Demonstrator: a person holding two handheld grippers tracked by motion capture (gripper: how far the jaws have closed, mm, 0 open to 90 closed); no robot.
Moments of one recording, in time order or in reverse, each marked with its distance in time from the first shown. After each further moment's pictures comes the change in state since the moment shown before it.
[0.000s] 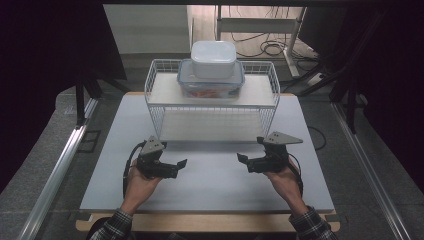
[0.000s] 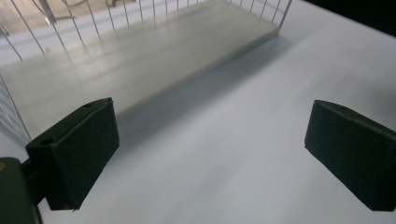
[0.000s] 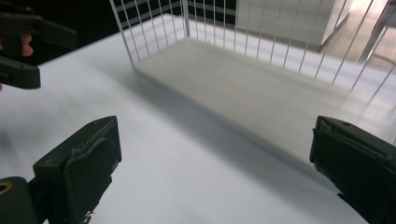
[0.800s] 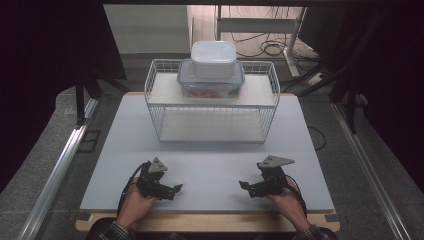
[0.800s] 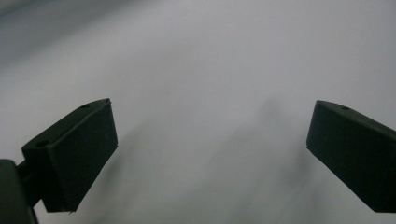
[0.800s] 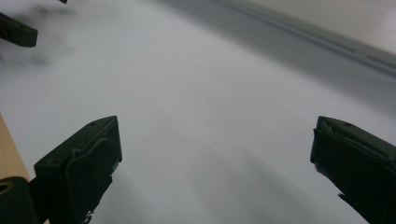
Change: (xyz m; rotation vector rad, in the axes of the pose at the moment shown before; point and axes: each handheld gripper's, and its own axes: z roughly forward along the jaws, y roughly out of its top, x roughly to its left) left arm -0.004 -0.060 0.020 0.294 -0.013 0.010; right arm 0.010 -0.067 0.005 0.218 0.032 -0.010
